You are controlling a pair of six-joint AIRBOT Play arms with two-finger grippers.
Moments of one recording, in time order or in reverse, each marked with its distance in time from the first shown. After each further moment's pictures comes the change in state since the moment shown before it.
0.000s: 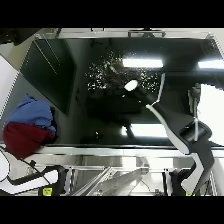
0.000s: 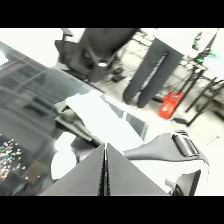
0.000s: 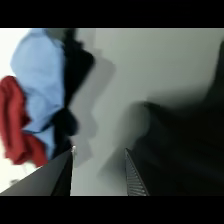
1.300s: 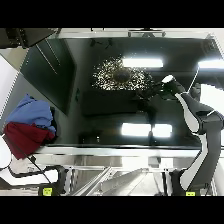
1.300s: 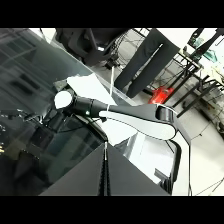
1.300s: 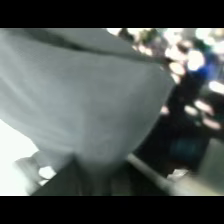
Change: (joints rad) left arm 0.022 -0.110 -0.001 0.007 -0.049 -0.035; right arm -0.478 -0.123 0.001 -0.212 0.513 0.071
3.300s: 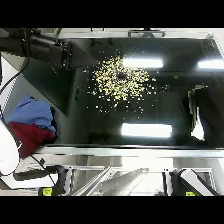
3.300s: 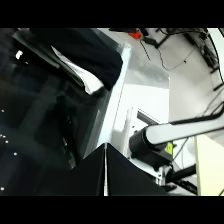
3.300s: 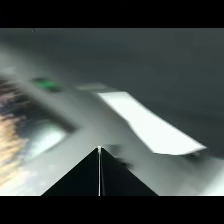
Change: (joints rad) left arm -0.345 0.005 0.000 0.248 -0.008 -0.058; right arm -1.005 0.935 -0.386 -0.417 0.139 0.575
